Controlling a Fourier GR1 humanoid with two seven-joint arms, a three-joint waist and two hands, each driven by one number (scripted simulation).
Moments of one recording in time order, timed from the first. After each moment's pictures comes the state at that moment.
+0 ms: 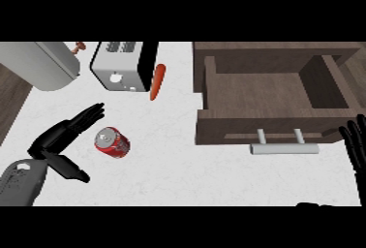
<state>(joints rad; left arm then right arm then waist) -0.31 0.39 0.09 -0.89 -0.16 -0.70 -0.54 0.23 -0.05 -0.20 -2.06 -0.05 0.17 0.05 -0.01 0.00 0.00</state>
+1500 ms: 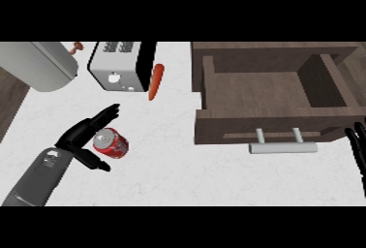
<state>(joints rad) -0.55 0.35 0.00 -0.38 -0.26 -0.52 -0.77 0.24 -0.04 -0.21 -2.12 -0.06 0.18 0.08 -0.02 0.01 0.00</state>
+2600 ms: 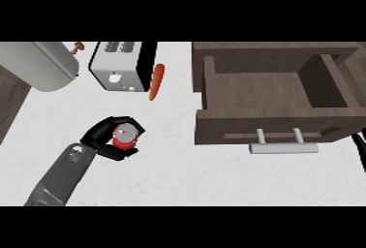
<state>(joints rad) -0.60 0.24 -0.05 -0.35 -0.25 -0.53 -0.78 0.28 -0.04 -0.24 -2.15 -0.10 0.22 0.08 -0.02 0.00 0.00</state>
